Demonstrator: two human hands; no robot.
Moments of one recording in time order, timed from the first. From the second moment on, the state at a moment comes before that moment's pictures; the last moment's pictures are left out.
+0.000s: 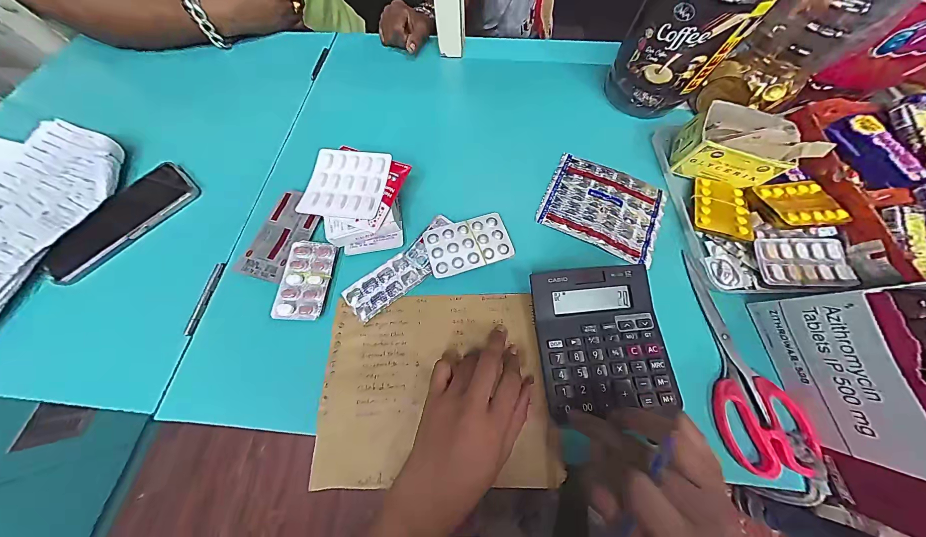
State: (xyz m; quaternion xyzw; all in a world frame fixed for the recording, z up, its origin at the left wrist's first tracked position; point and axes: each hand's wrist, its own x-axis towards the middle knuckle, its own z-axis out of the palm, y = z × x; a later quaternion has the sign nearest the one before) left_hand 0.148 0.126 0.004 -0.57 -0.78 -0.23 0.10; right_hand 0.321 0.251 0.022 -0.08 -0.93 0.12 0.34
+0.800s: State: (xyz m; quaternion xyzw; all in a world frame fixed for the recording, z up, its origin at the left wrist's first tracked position) left_hand 0.149 0.126 0.003 -0.57 -0.78 -0.23 0.10; right_hand 0.346 0.255 0.019 -0.14 -0.91 0.11 0.38
